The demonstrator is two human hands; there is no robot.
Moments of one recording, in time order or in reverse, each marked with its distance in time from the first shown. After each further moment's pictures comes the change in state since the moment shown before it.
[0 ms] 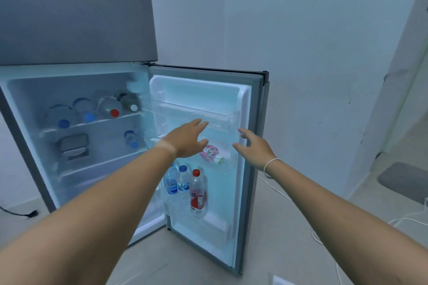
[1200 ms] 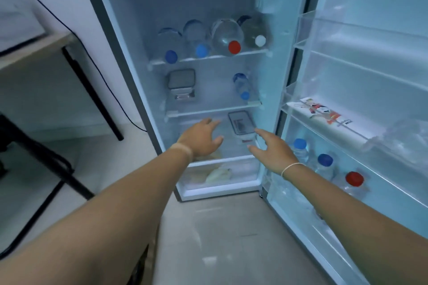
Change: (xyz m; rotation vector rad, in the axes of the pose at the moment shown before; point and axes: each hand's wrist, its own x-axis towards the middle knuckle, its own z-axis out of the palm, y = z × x) left_hand 0.006 -0.337 0.110 -0.094 -0.114 -0.613; right_hand 0.175 -0.032 0.358 -0.126 -0.541 -0.154
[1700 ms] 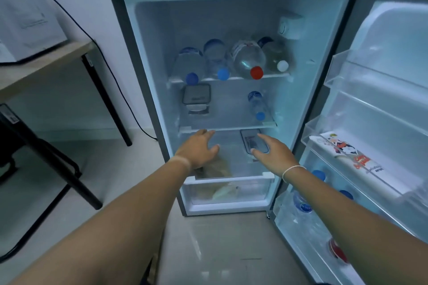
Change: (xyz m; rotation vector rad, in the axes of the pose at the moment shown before) left_hand 0.022 -0.048 -0.030 -0.204 0.028 -0.129; right_hand 0.062 -0.043 -0.005 -0.048 -0.040 -0.028
